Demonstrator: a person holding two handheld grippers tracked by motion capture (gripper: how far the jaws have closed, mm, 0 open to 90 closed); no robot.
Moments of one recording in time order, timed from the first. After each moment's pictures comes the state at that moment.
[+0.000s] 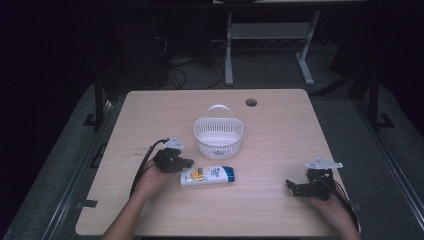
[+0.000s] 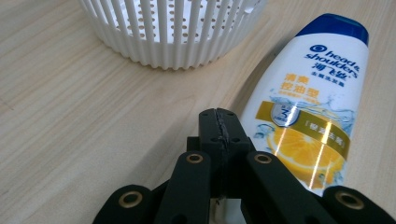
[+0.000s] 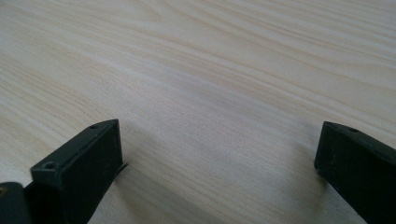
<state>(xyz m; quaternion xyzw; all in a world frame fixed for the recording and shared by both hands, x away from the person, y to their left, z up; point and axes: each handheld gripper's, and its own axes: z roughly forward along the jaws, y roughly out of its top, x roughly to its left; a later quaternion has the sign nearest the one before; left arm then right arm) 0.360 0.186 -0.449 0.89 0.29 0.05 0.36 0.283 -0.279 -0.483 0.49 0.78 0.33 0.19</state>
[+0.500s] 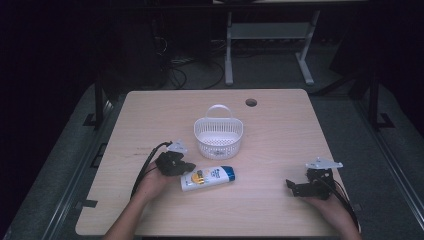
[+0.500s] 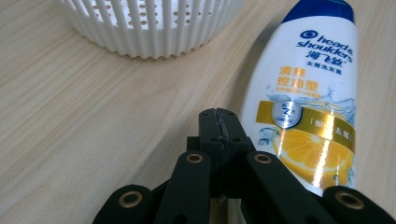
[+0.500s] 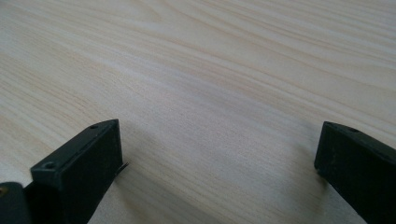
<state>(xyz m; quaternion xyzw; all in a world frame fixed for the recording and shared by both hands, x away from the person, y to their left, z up) 0.351 0.180 -0.451 0.89 0.27 0.04 0.35 0.284 -0.279 -0.483 0.49 0.78 0.33 0.19</state>
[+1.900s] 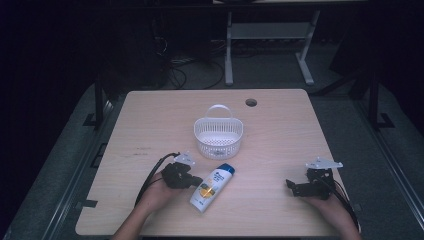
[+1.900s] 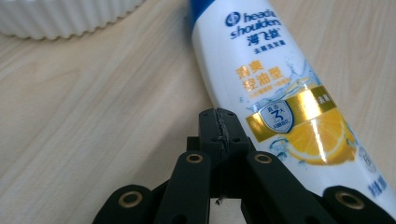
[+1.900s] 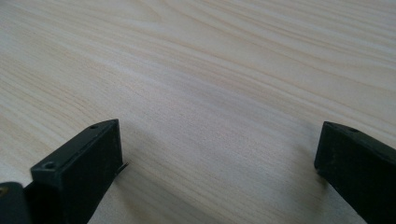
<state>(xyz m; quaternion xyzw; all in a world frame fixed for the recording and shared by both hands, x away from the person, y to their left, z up) 0.318 0.158 -0.453 0.91 0.25 -0.01 0.34 0.284 -0.279 -0.483 0.49 0.78 0.33 0.19</state>
